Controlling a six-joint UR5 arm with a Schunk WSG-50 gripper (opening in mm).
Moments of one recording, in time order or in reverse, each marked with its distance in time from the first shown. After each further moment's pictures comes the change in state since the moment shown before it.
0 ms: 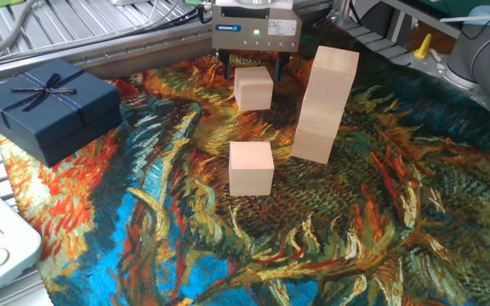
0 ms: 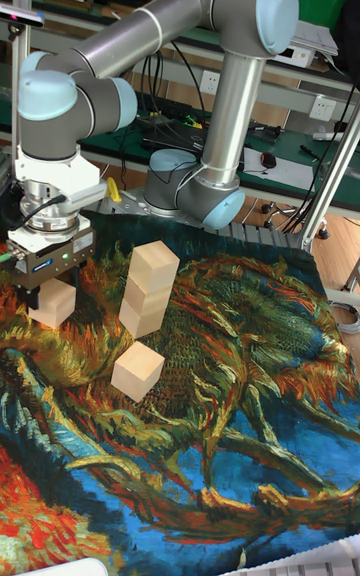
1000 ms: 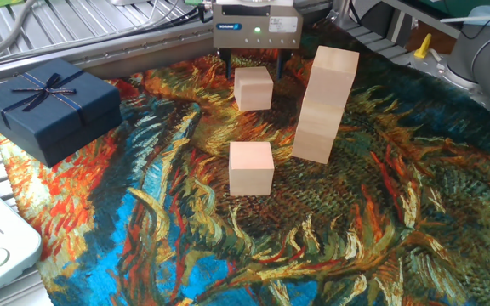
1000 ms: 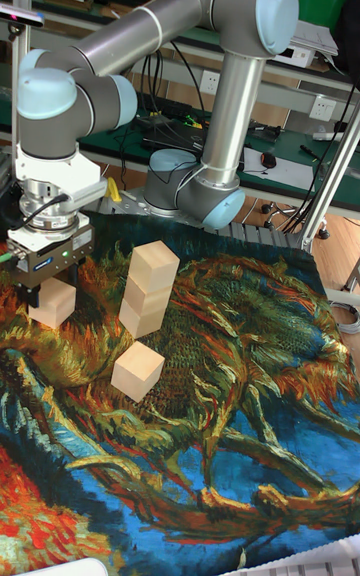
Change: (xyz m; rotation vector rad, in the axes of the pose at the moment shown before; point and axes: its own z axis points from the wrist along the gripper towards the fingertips) arm 0.003 0.001 -0.002 -0.006 0.014 -0.063
